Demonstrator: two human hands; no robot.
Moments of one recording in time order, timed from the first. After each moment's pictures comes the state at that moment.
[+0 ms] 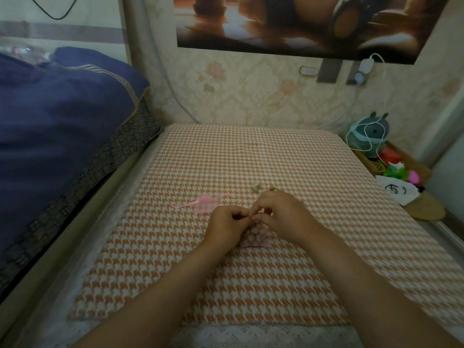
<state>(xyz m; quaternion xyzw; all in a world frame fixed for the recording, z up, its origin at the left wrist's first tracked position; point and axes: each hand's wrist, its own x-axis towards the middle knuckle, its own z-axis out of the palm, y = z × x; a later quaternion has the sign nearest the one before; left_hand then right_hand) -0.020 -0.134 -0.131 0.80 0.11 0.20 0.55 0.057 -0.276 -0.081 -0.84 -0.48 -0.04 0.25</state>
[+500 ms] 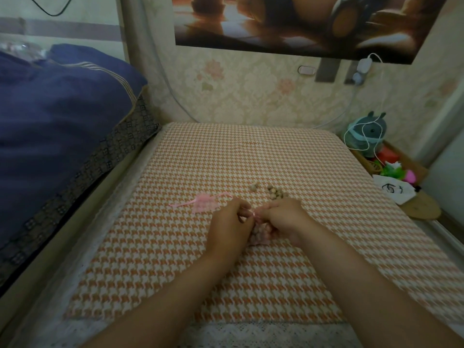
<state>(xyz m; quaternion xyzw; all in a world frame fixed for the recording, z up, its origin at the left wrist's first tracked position) -0.029 -0.153 -0.128 0.84 0.15 0.27 0.44 0.038 -0.266 -0.070 -0.80 -0.05 0.26 0.55</state>
